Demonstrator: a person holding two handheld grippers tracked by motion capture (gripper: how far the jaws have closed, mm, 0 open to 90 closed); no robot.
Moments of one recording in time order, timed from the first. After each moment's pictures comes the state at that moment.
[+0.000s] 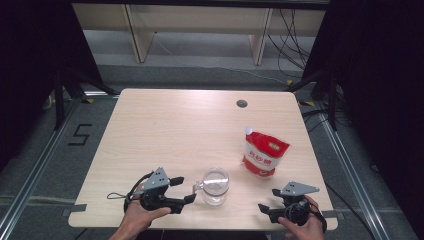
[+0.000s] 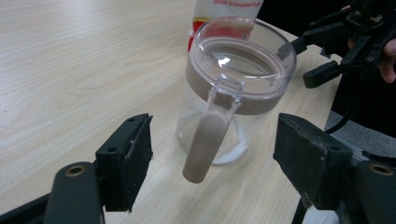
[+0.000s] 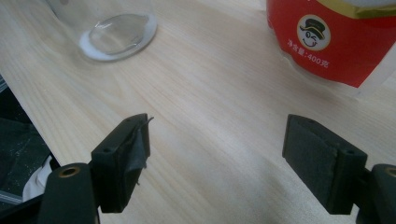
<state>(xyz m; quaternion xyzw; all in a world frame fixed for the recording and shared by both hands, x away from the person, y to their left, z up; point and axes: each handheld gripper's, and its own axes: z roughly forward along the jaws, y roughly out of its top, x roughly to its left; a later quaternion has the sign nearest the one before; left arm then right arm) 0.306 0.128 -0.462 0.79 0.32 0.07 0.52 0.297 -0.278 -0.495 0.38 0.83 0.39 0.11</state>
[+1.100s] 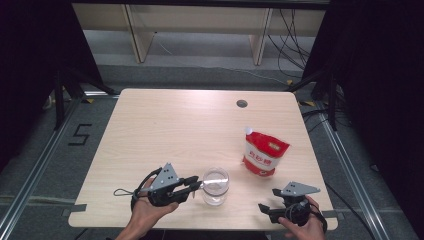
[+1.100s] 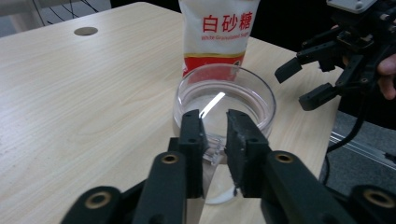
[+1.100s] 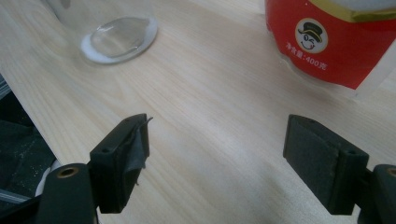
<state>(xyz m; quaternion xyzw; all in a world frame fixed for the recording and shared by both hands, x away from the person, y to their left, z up) 0.307 0.106 -0.439 0.79 0.28 0.13 0.53 0.295 -0.278 -0.493 0.39 0.83 0.39 0.12</state>
